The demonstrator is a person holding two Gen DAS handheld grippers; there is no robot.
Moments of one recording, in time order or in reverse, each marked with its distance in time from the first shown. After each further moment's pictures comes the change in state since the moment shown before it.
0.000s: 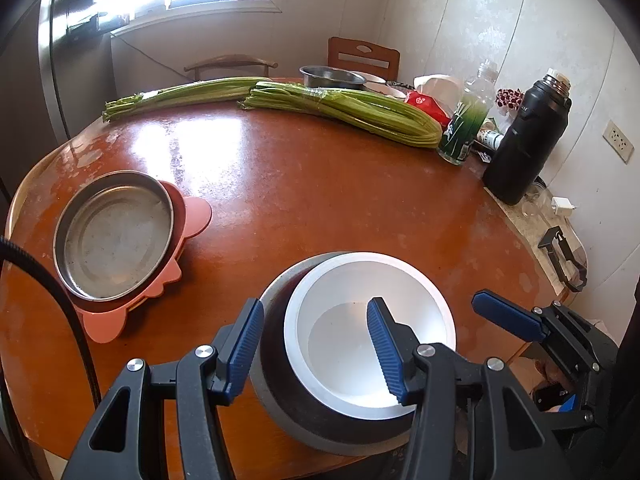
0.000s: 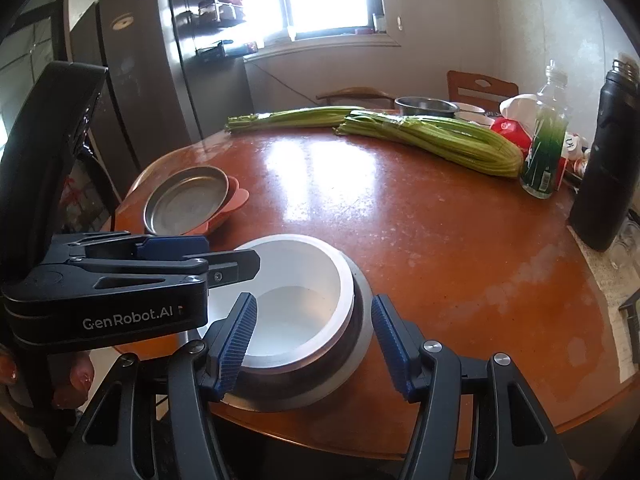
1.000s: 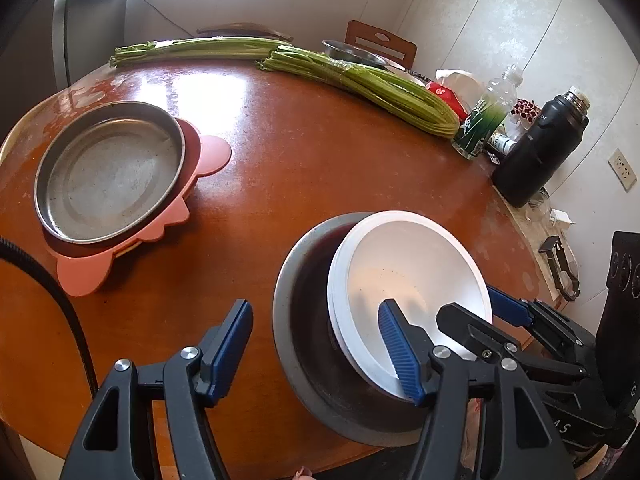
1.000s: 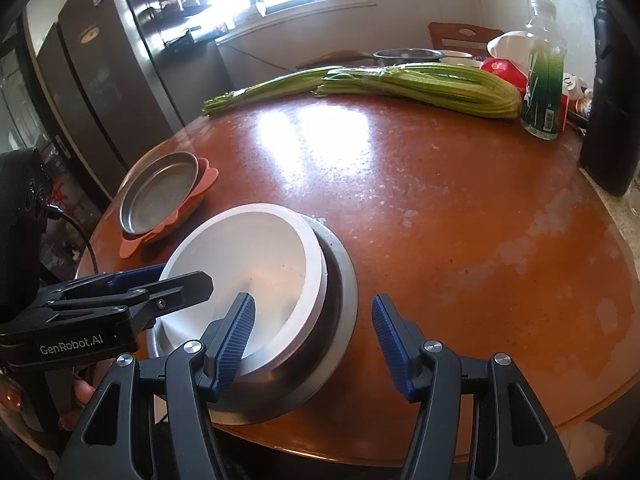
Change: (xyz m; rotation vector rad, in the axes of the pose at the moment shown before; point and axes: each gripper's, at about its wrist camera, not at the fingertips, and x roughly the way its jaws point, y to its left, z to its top) left arm 0.030 0.034 -0.022 -0.121 0.079 -0.077; right arm 0.039 -0.024 -0.010 0.143 0.129 0.040
